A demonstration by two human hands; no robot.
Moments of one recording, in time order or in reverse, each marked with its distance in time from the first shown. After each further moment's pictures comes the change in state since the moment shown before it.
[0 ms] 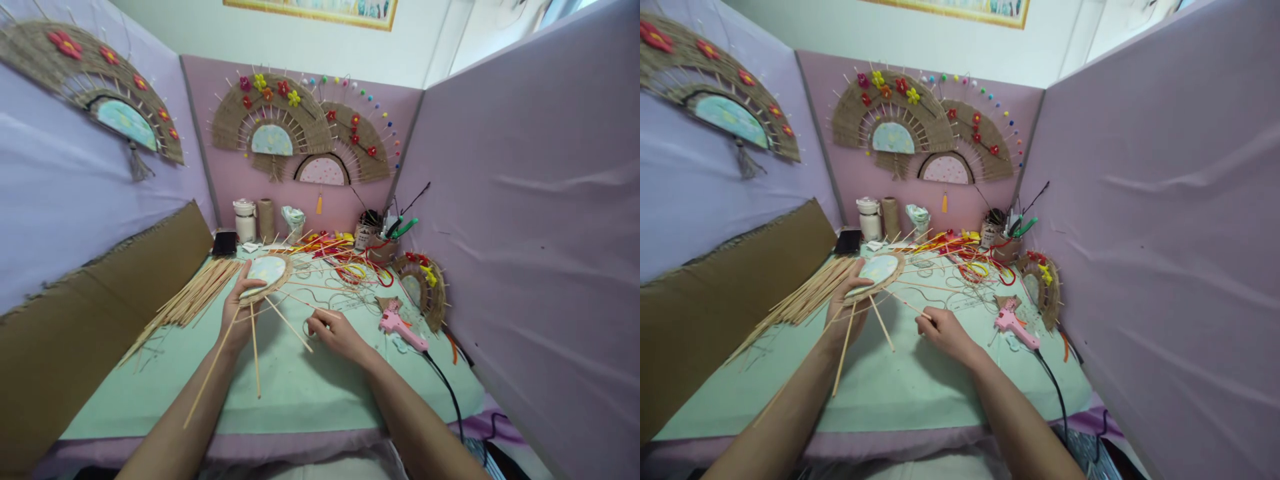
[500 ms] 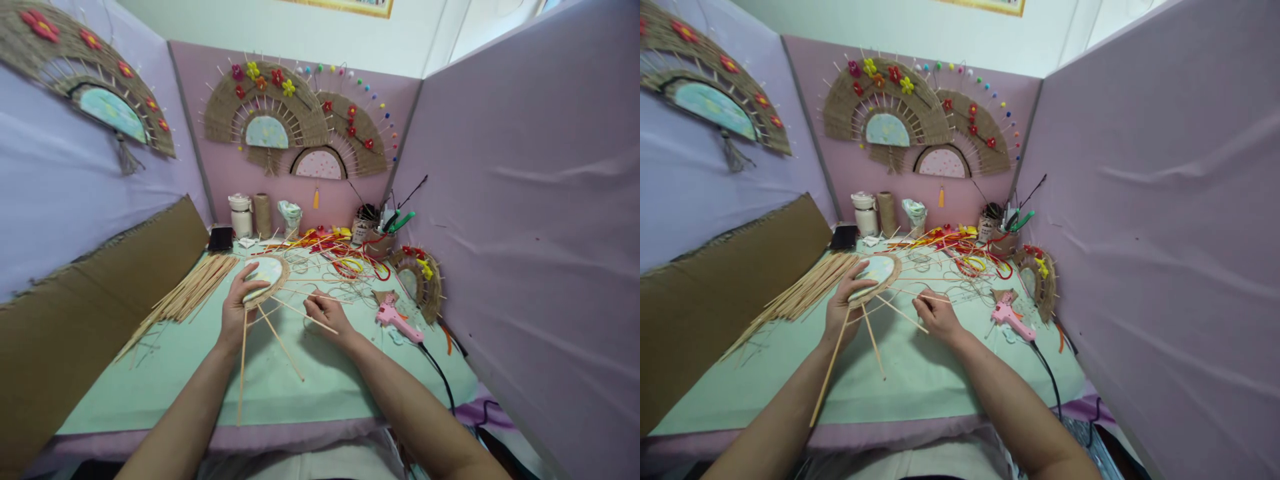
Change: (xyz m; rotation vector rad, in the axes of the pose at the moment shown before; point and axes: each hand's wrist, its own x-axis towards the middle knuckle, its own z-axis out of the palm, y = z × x) left_hand -0.009 0.004 -0.001 0.305 -0.047 0.219; right_hand 0.016 0.012 0.010 0.053 0.211 -0.114
